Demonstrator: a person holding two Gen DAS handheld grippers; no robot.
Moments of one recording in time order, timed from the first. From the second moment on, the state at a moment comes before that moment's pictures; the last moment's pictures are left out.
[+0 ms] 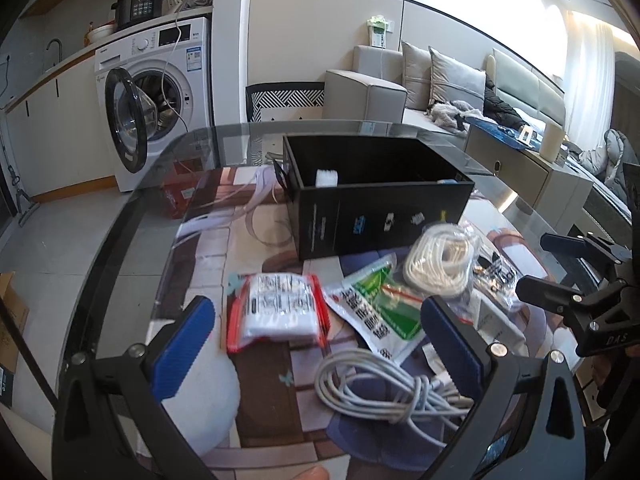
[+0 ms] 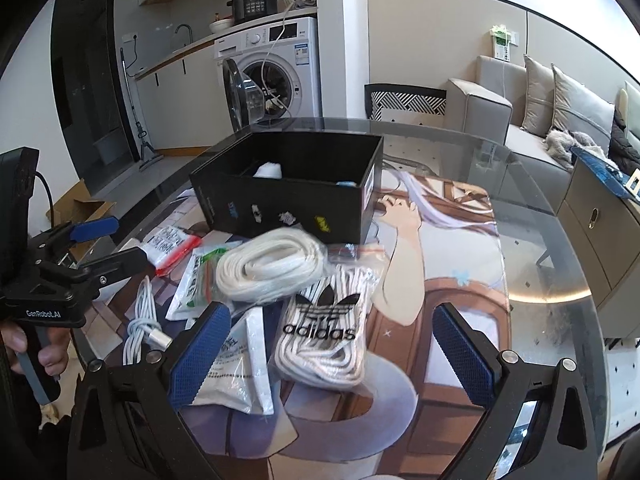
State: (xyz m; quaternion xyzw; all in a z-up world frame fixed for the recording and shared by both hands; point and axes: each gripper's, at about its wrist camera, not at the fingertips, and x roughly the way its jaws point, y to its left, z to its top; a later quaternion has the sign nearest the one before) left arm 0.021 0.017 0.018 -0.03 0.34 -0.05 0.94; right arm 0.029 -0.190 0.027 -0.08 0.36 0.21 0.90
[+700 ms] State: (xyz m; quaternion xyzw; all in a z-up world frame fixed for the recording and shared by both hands) left arm 0.024 0.015 0.010 -0.02 0.35 -0.06 0.94; right arm 0.064 -0.194 0.002 -0.08 0.41 0.18 0.89
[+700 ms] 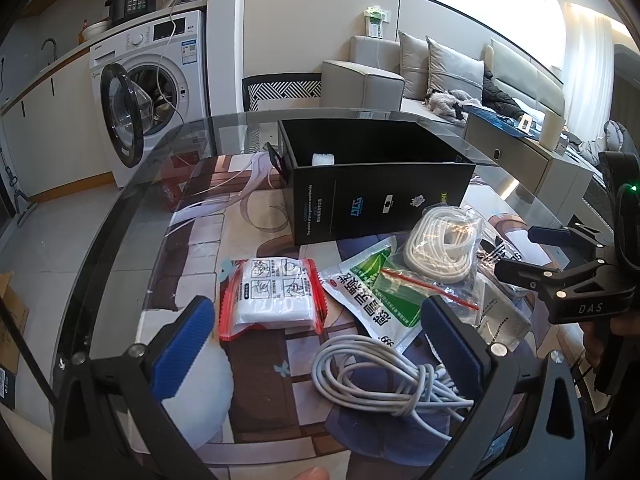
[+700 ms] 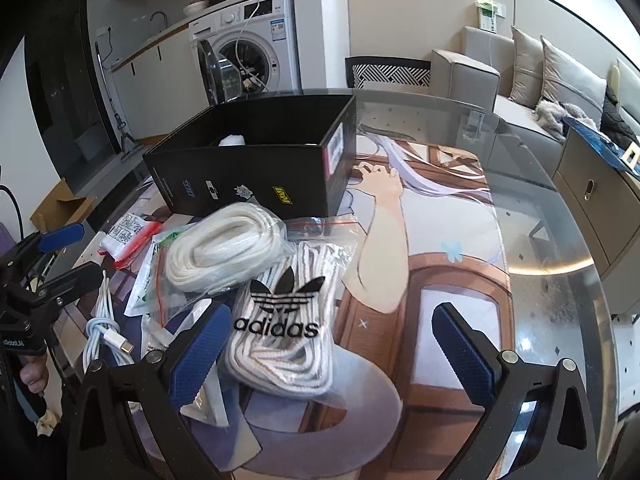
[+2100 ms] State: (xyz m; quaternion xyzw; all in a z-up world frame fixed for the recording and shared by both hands) left arm 0.026 0.020 0.007 -0.03 0.35 -0.06 0.93; right arm 0.059 -0.207 -0.003 -0.09 0.39 0.17 0.90
